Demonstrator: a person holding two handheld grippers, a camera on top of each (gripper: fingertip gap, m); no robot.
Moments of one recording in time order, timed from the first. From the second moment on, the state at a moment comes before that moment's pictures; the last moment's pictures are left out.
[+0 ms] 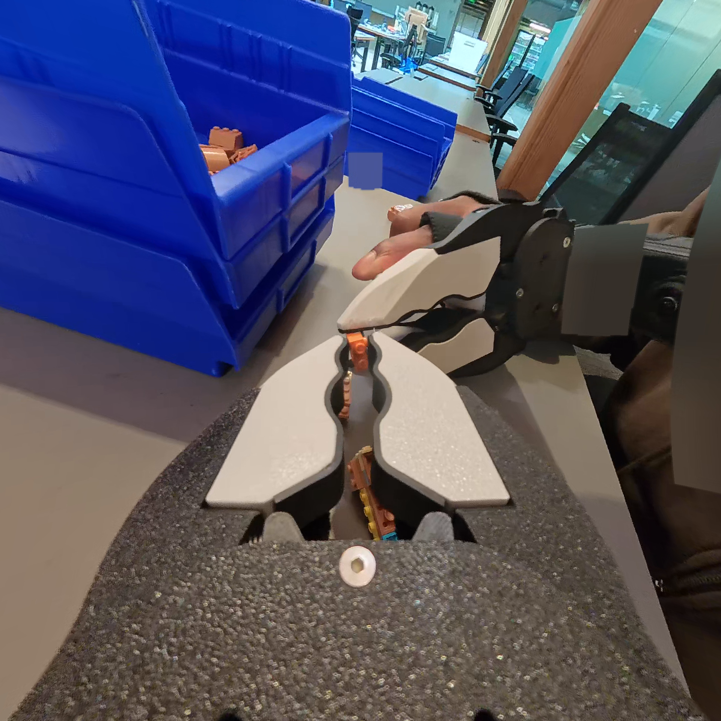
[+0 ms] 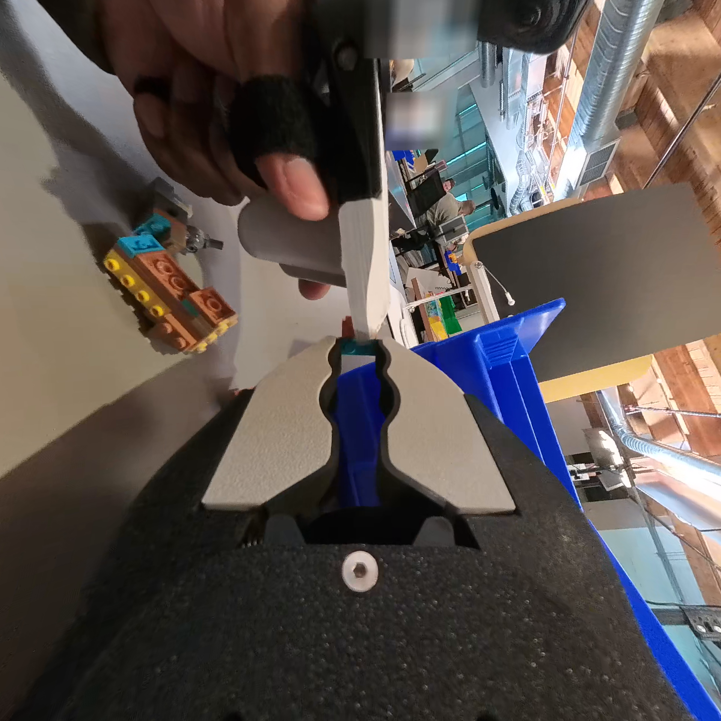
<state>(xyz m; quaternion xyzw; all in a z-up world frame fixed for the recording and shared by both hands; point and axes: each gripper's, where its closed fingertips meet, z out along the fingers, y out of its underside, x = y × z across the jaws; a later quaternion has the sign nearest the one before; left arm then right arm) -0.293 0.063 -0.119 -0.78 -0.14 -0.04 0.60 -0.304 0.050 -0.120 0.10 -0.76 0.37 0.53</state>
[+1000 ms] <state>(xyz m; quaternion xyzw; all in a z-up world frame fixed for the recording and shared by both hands) -0.288 0.059 -0.106 -0.71 -0.18 -0.21 0.65 -0.293 0.049 -0.106 0.17 -0.69 0.31 0.63</state>
